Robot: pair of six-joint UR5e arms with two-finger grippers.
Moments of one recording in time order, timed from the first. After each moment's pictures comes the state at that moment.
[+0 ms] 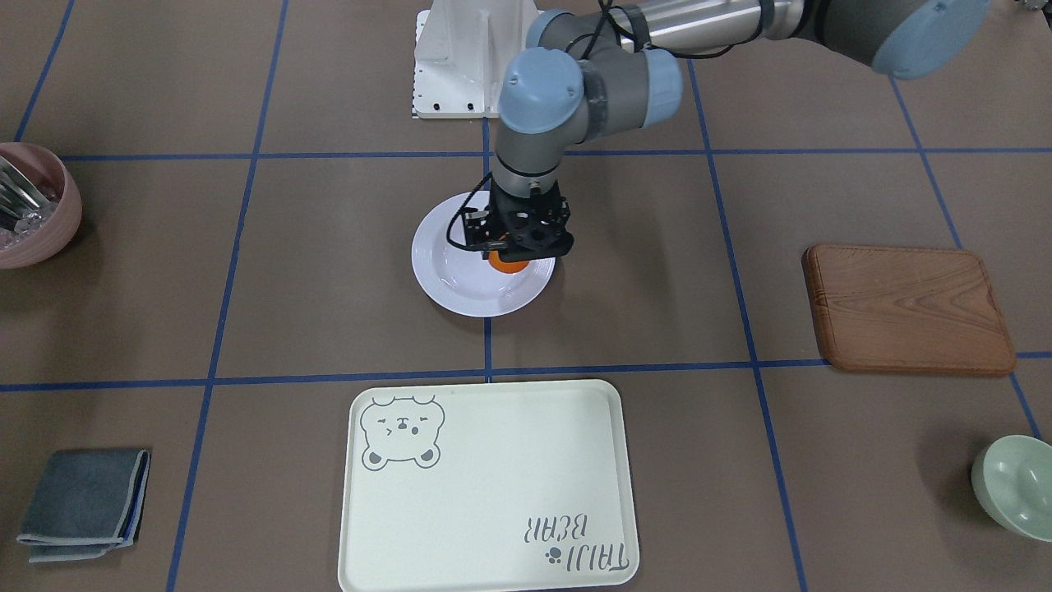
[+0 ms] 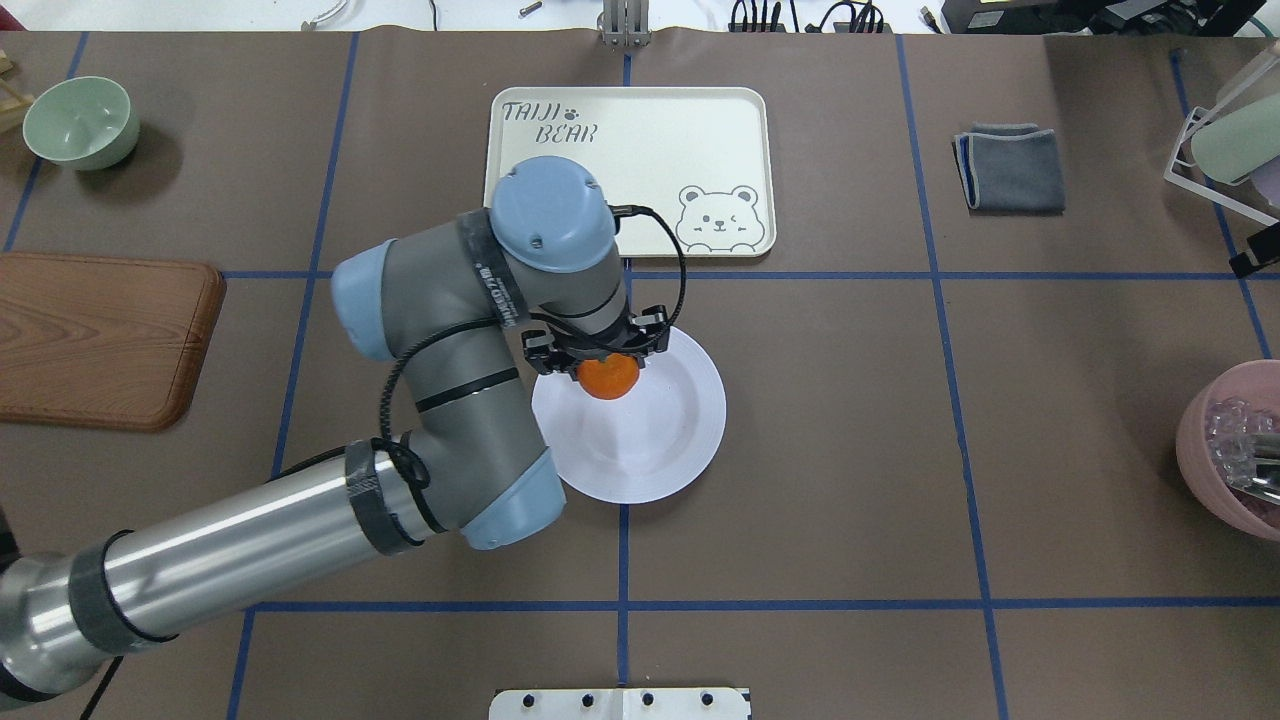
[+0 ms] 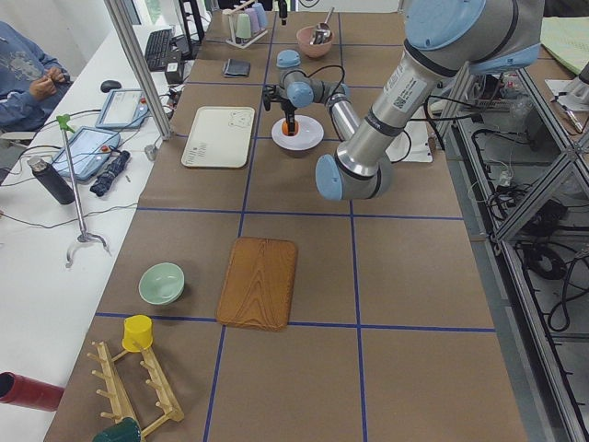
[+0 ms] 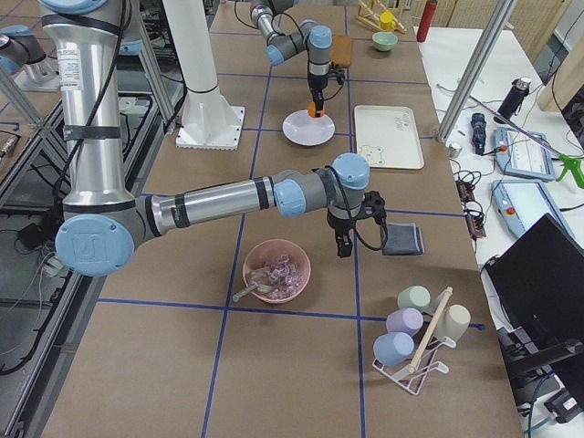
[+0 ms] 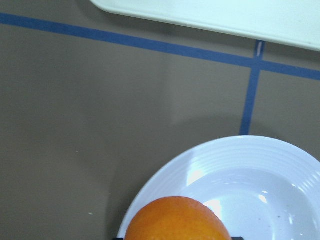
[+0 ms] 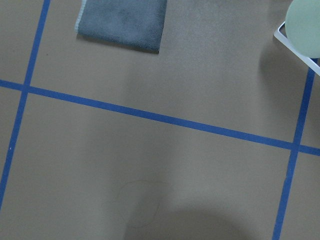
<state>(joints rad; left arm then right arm) -0.52 -2.46 -1.47 -1.61 -1.93 -1.39 1.34 -1.55 1.77 -1.51 2.36 0.16</state>
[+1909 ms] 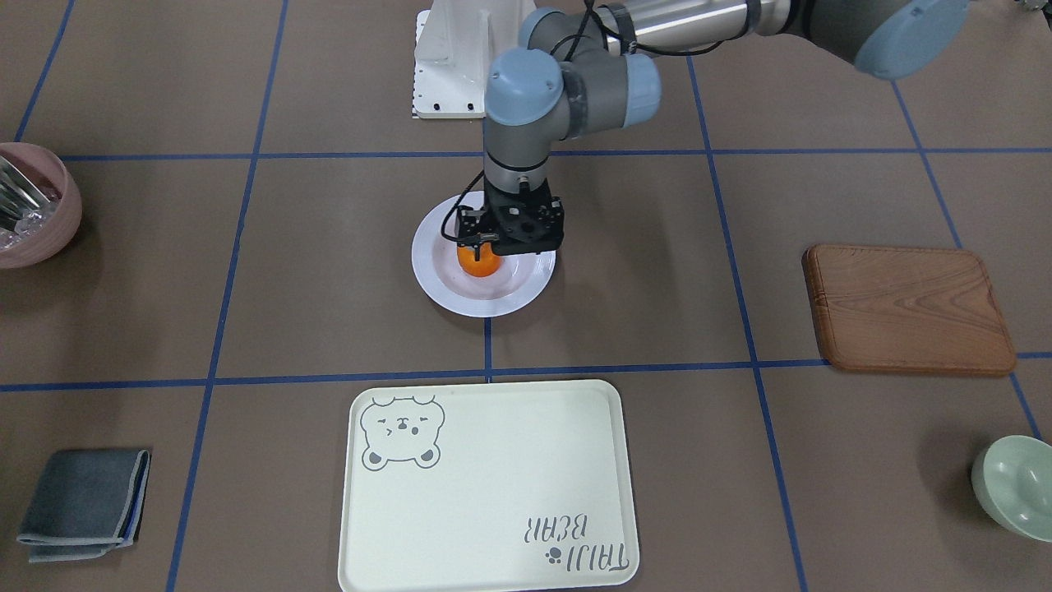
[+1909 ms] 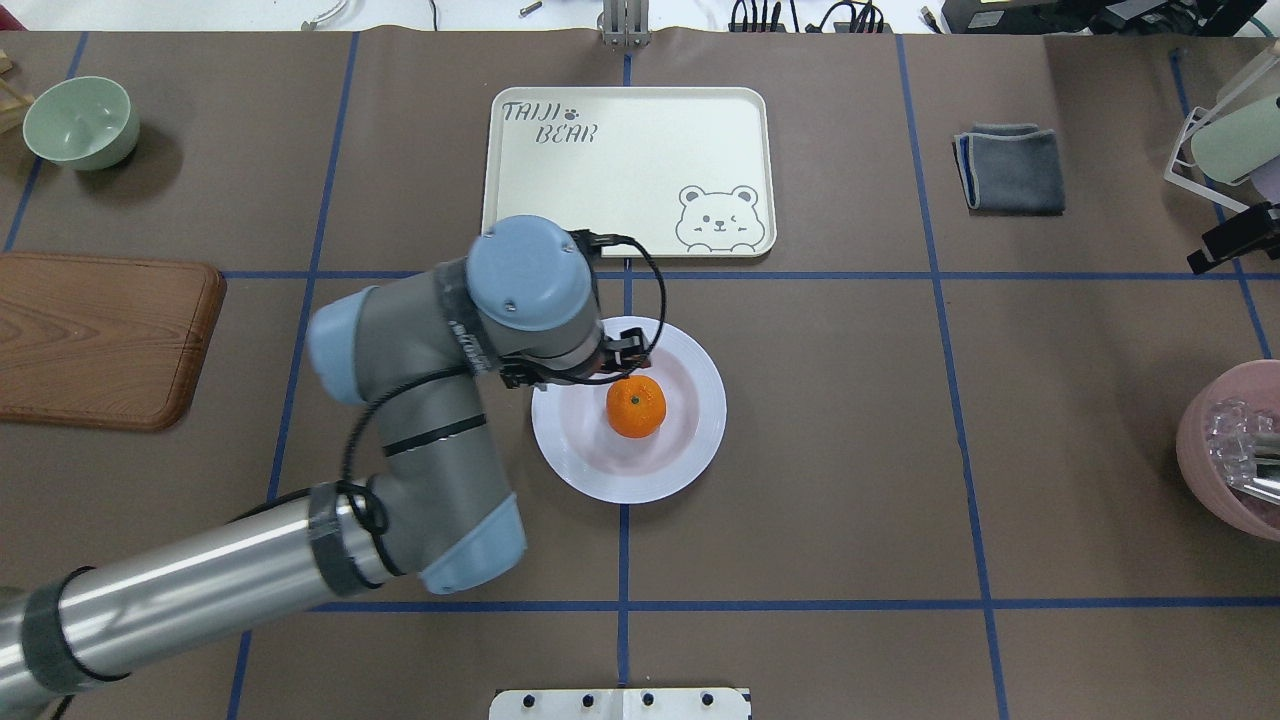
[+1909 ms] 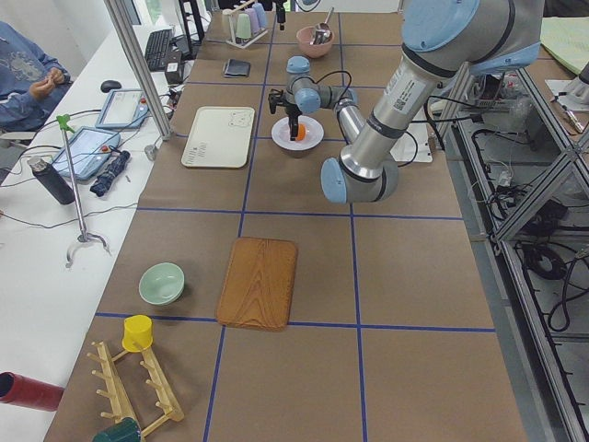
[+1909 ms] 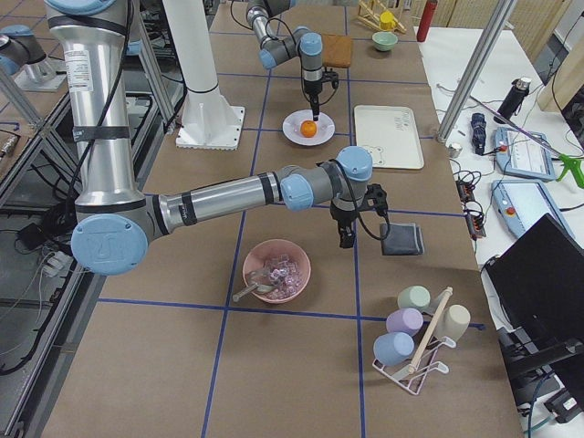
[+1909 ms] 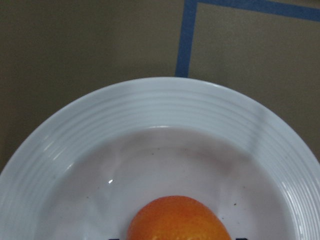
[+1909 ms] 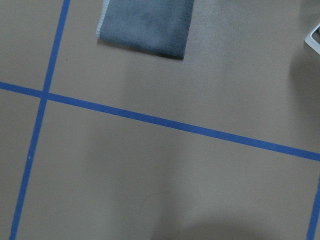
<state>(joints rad) -0.52 -2.30 -1.61 -1.64 -1.85 -1.34 1.27 -1.51 1.77 -1.47 2.36 0.25</state>
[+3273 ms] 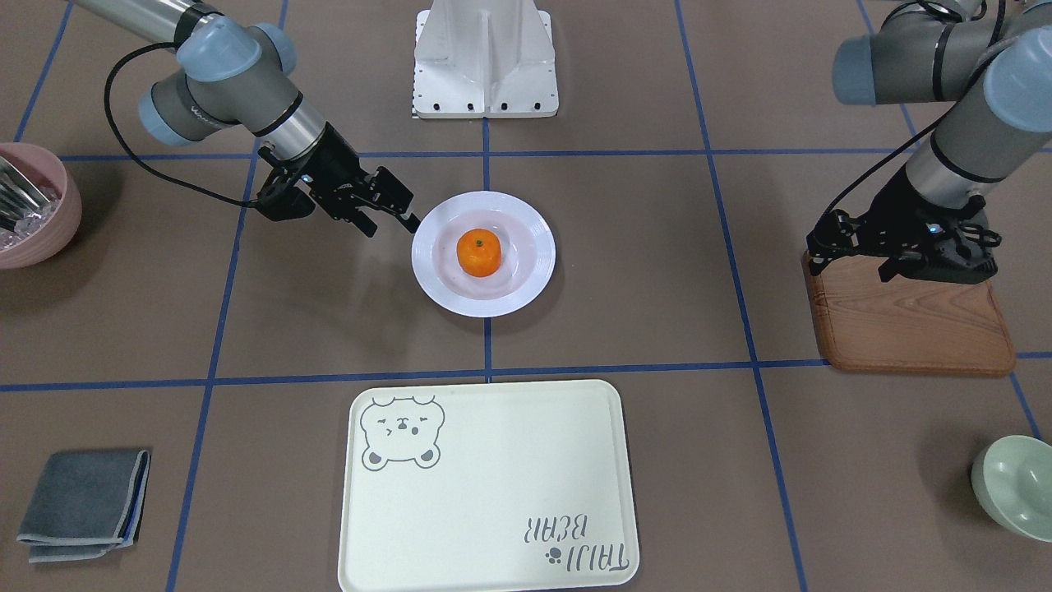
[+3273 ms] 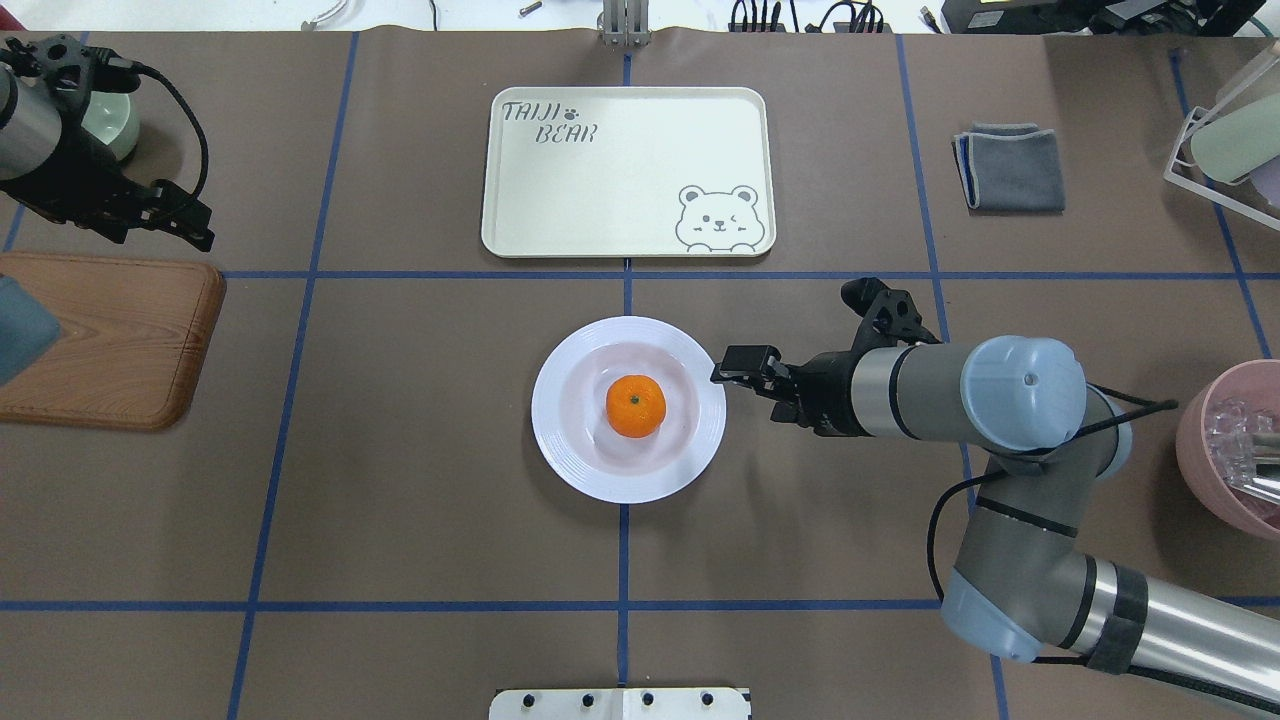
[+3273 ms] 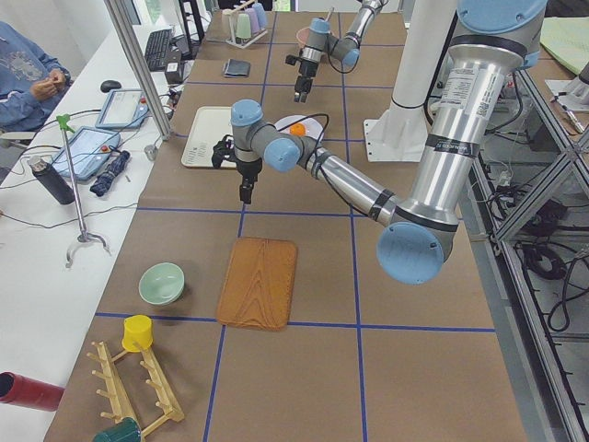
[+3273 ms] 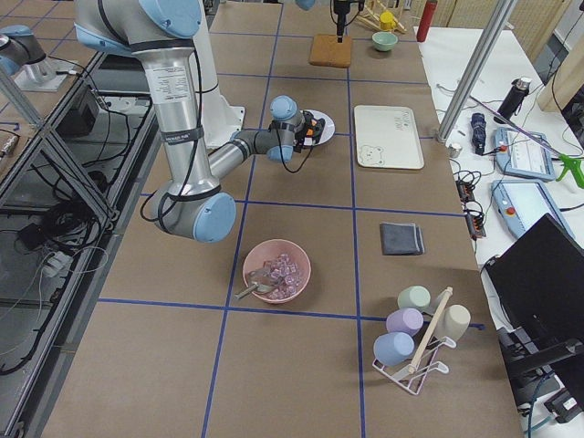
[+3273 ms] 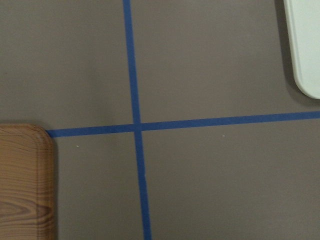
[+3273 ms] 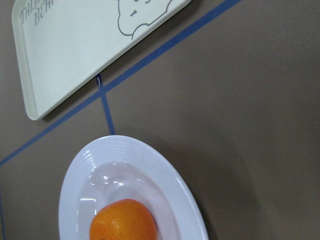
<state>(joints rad) -1.06 -1.83 -1.83 -1.64 -2.20 -0.63 0.46 -1.29 1.72 -0.61 1.72 1.81</state>
